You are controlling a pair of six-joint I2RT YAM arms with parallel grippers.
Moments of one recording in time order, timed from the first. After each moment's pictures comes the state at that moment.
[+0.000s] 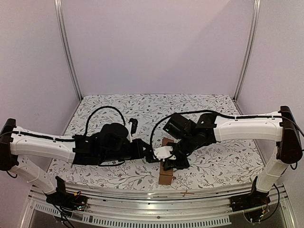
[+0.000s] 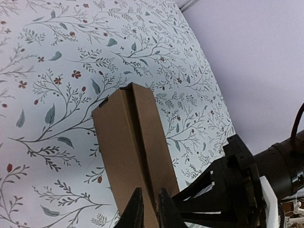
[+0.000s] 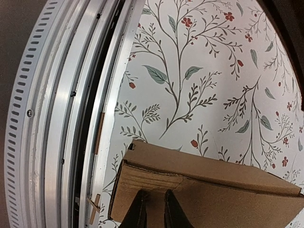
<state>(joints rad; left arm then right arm) -1.17 1.36 0.79 0.05 -0.21 -0.97 1.09 1.71 1.28 -0.72 -0.26 -0.63</state>
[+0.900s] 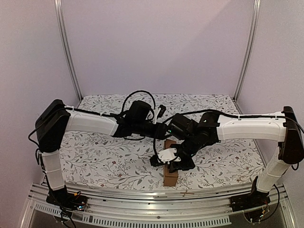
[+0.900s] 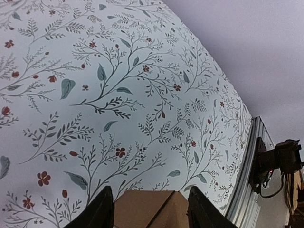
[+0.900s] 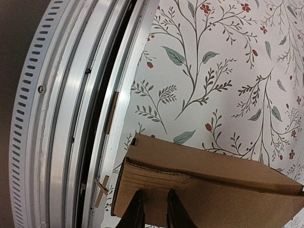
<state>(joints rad) -0.86 1.94 1.25 0.12 0.28 -0.48 1.09 1.68 1.28 -0.82 -0.27 -0.70</state>
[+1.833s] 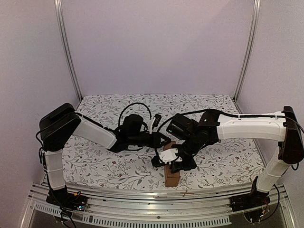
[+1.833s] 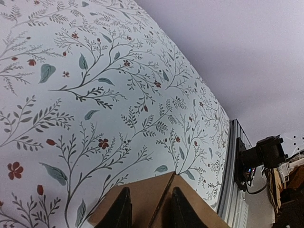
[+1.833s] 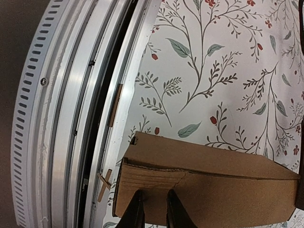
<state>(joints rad) -0.86 2.00 1.01 0.54 0.38 -0.58 1.08 1.68 1.28 -0.86 -0.26 -0.71</state>
